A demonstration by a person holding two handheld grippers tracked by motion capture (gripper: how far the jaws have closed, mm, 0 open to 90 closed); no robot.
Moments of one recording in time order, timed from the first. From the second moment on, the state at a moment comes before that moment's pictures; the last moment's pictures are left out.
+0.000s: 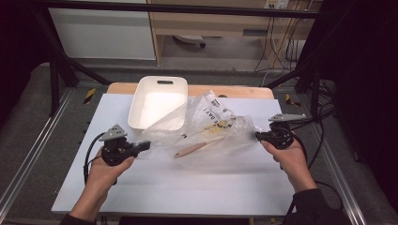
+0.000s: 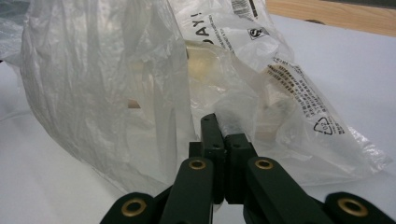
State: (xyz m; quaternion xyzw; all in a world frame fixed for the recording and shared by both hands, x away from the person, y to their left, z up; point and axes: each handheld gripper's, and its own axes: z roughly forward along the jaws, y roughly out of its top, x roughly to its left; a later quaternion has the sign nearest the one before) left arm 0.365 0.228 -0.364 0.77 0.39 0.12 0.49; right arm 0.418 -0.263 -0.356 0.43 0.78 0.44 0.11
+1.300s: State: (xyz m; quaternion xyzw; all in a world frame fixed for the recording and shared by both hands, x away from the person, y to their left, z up) left arm 0.315 0.213 -0.447 0.85 0.38 0.07 0.37; right arm 0.338 -0.257 -0.443 0.43 0.83 0.34 0.09
